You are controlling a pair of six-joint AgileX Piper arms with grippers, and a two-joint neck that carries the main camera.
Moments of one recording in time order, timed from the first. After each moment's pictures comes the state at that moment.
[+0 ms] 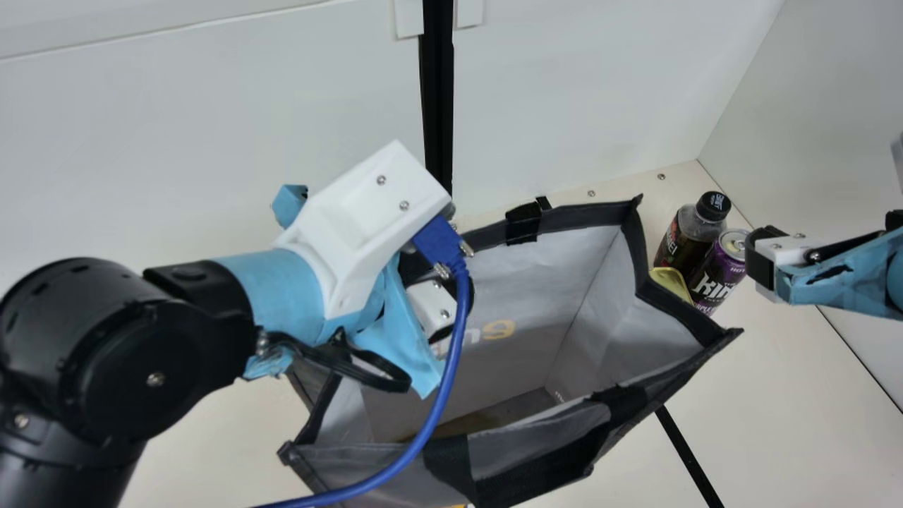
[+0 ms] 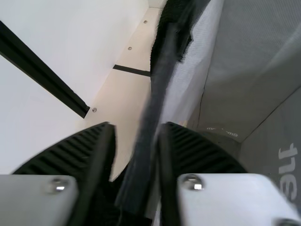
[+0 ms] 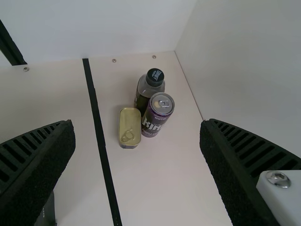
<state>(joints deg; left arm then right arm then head) -48.0 108.0 -132.3 -12.2 69.8 26.2 -32.4 60.8 -89.7 7.0 69.9 -21.3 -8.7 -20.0</state>
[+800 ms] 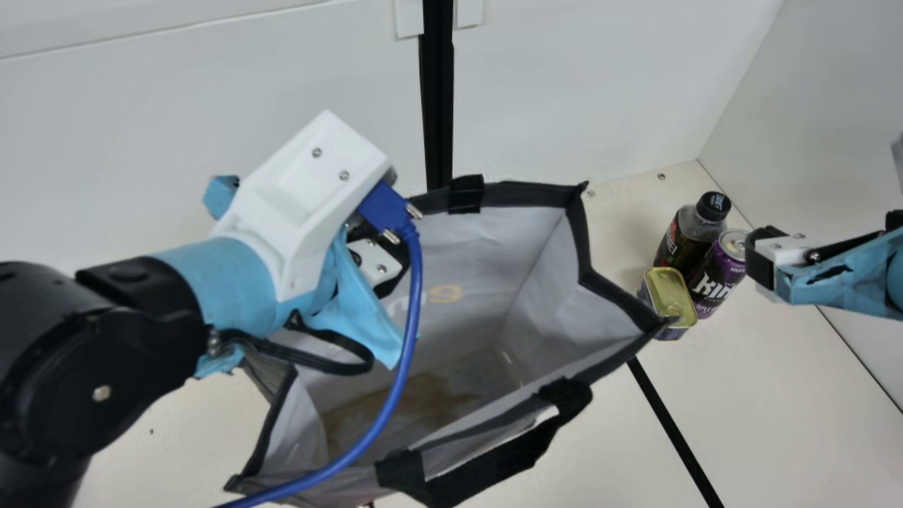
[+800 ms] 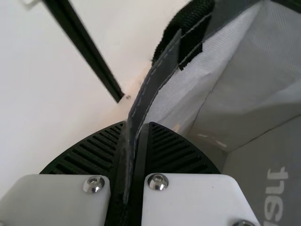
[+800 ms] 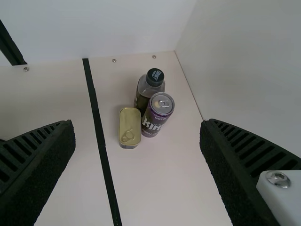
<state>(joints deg) -46.3 105.3 -132.6 -2.9 69.9 16.7 -32.4 60.8 -89.7 7.0 69.9 -21.3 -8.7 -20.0</state>
